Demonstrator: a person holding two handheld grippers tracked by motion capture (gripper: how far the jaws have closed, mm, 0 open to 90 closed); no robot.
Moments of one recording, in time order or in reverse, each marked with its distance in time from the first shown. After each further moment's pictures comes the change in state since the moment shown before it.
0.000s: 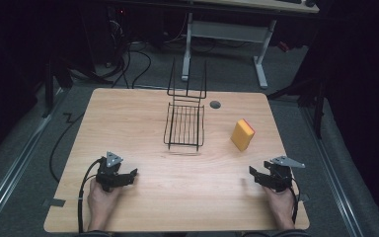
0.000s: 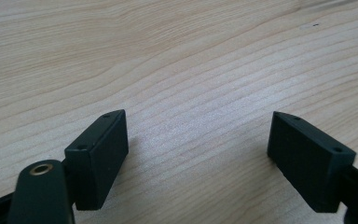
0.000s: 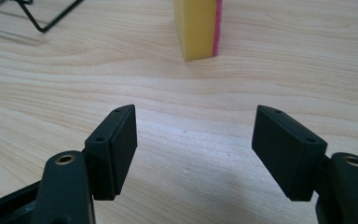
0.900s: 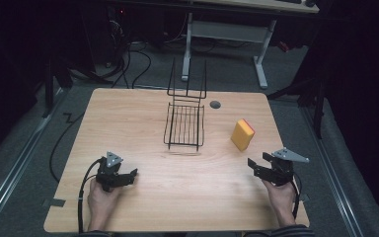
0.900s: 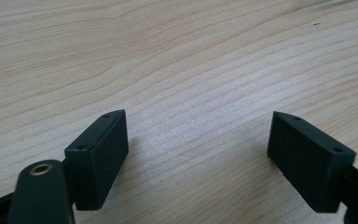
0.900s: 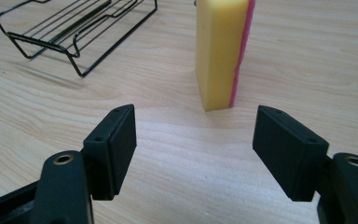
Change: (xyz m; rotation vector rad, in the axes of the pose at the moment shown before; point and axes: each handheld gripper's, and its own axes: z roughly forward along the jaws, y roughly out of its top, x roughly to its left) left arm 0.000 0.000 0.000 0.000 0.003 0.002; right arm 0.010 0.029 -0.016 -0.092 0.045 -0.035
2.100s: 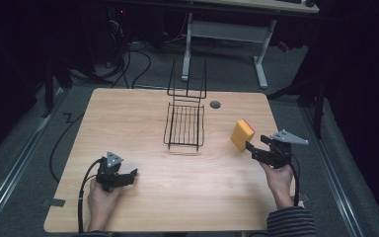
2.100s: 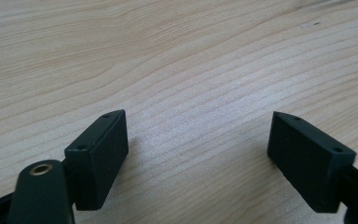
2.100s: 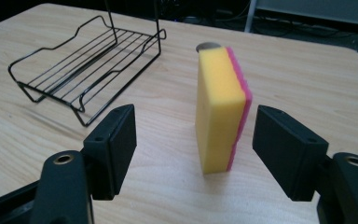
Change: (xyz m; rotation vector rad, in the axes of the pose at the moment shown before) left arm 0.000 0.000 0.000 0.002 0.002 0.003; right arm 0.000 0.050 0.009 -0.066 0.006 -0.031
